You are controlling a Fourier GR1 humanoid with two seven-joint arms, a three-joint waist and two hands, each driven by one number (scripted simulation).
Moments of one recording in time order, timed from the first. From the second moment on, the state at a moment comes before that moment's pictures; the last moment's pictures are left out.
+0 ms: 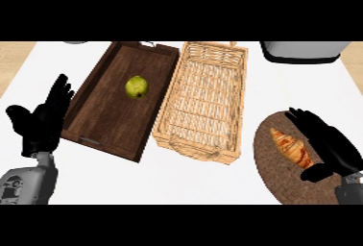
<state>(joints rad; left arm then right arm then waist) -0.20 0.23 0.12 -1.48 -0.01 0.09 0.17 -0.09 -0.39 -0.04 -1.32 1.07 0.04 -0.35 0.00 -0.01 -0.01</state>
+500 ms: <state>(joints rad) -0.21 0.22 0.13 -1.49 -0.01 0.07 0.19 -0.16 -0.40 -0.01 -1.21 1.15 0.05 -0.38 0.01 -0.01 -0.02</state>
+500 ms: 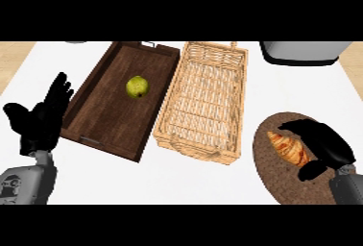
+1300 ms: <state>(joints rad) -0.19 0.21 0.12 -1.50 -0.02 0.07 0.17 -0.16 -0.27 0.12 -1.22 1.25 0.10 -0.37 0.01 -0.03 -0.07</state>
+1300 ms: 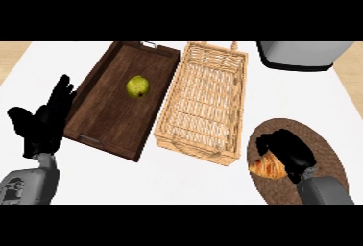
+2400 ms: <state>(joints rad) -0.18 0.22 0.14 -1.49 -0.01 0.08 0.17 0.11 -0.05 0.48 -1.58 0.69 -0.01 -0.23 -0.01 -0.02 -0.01</state>
